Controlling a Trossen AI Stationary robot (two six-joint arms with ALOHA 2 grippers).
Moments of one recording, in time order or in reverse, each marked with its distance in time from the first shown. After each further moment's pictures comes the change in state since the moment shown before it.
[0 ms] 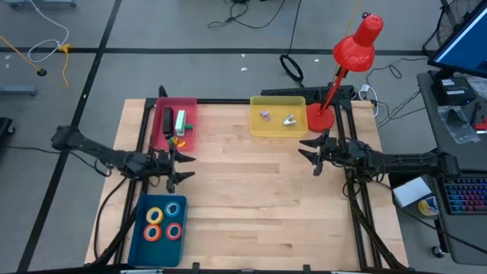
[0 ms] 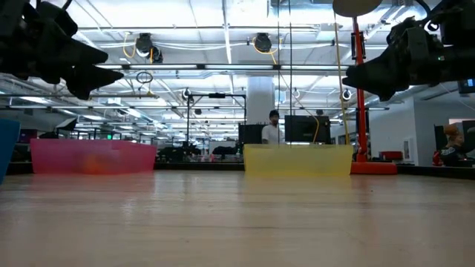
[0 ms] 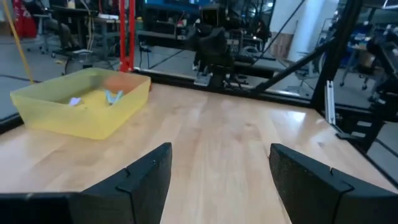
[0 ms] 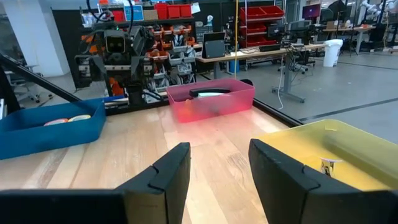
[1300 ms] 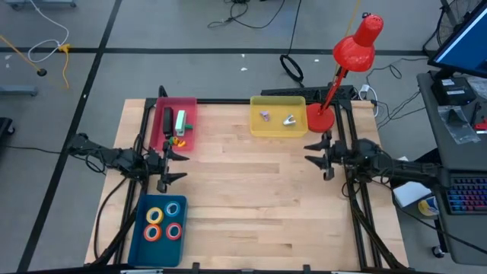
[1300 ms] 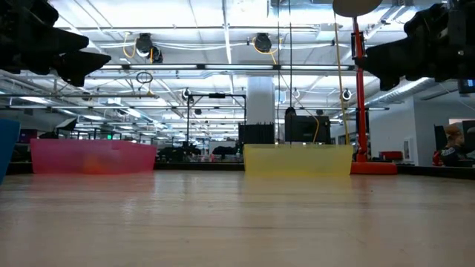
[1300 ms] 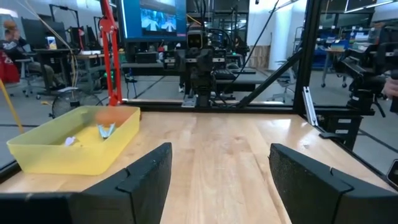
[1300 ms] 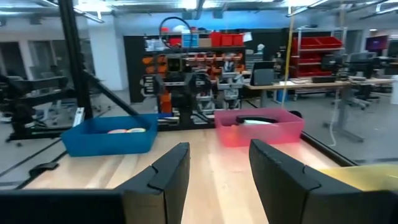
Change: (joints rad) left arm -0.022 -0.379 0.001 -0.298 0.055 0.161; right arm -0.087 -0.251 -0.027 -0.098 -0.318 -0.041
